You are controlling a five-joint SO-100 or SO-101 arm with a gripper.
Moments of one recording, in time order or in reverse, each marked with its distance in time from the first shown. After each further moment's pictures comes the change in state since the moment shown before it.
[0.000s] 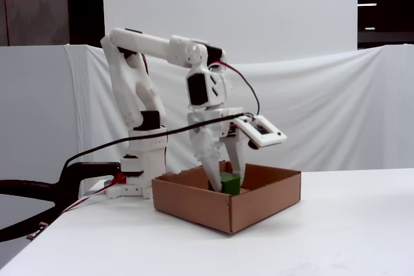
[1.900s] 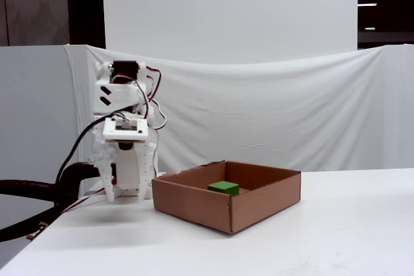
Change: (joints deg) arm 48.5 59.6 33.6 12.5 -23.9
